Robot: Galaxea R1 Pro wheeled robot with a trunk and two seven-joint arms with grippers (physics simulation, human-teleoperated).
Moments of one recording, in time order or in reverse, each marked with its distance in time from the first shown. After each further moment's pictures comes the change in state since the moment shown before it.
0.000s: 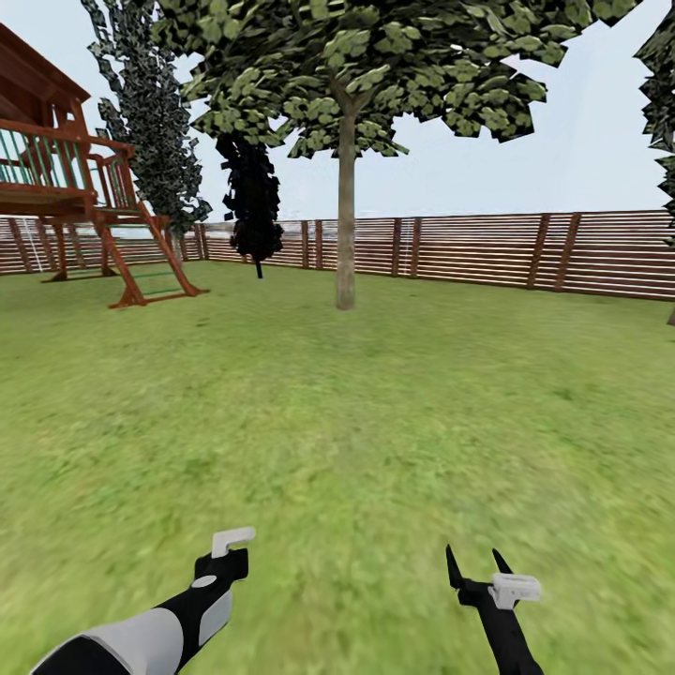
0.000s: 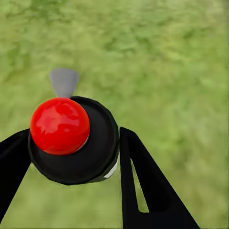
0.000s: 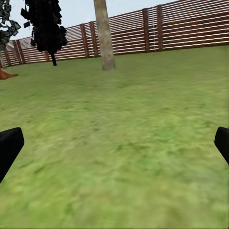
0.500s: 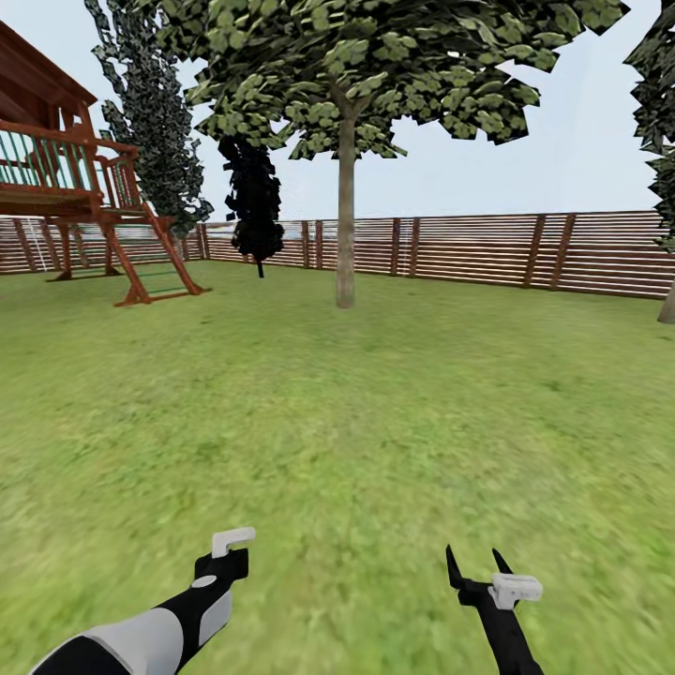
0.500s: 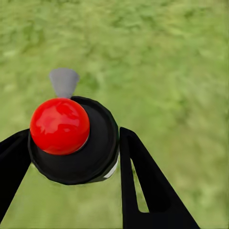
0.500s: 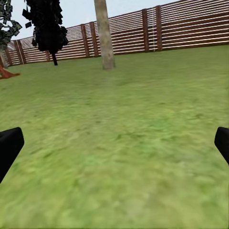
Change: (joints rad) left arm 0.000 0.000 0.000 0.000 0.000 0.000 0.000; right arm 0.000 0.000 0.000 0.000 0.000 0.000 0.000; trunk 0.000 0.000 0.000
